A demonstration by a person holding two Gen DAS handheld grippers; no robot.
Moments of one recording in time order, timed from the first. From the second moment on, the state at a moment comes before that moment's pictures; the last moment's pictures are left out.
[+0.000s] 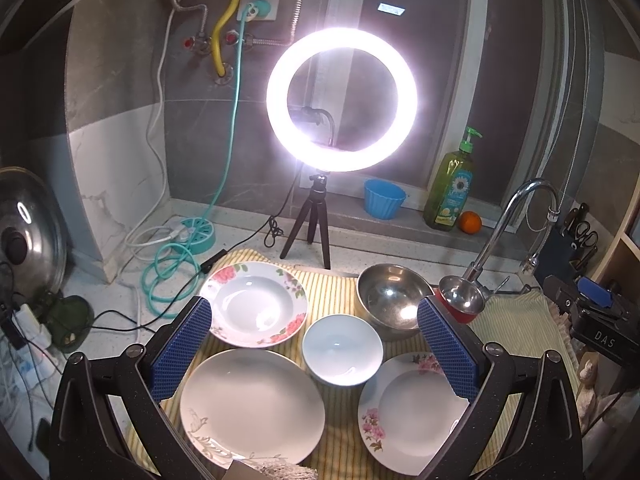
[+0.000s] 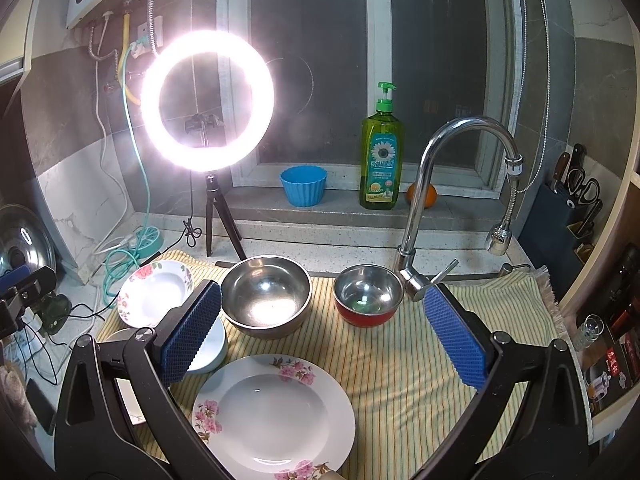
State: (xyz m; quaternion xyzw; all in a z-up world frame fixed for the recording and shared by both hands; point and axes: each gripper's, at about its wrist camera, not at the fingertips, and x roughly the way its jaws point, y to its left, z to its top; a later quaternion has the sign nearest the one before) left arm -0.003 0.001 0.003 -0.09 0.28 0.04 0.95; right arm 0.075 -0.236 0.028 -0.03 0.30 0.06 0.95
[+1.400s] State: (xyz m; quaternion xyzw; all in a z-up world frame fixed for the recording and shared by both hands) left arm 0.003 0.063 -0.053 -0.14 0.36 0.08 0.92; right arm 0.107 -0.226 -0.045 0.01 0.42 0.13 0.90
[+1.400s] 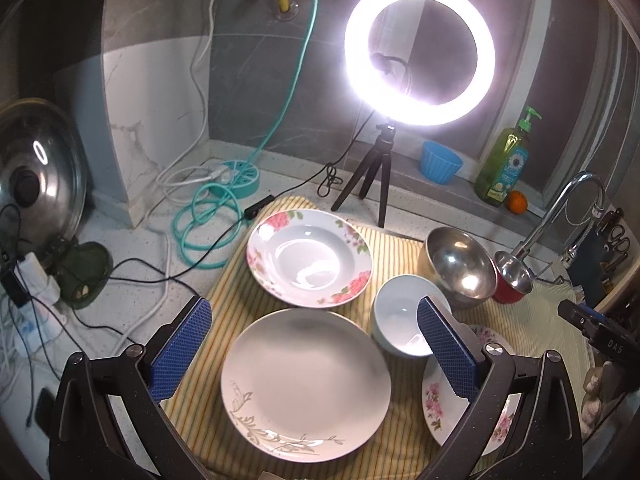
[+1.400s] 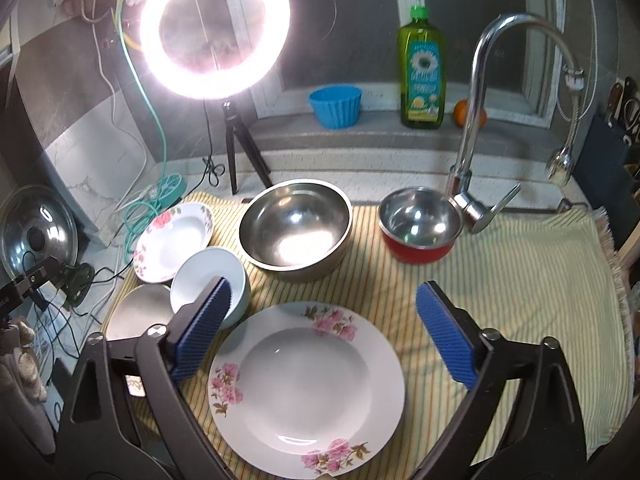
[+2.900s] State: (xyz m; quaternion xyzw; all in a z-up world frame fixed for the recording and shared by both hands) left arm 0.046 -0.047 -0.164 -0.19 0.53 -0.12 0.82; right arm 0.114 -0.324 -0.168 0.14 0.59 0.14 0.78
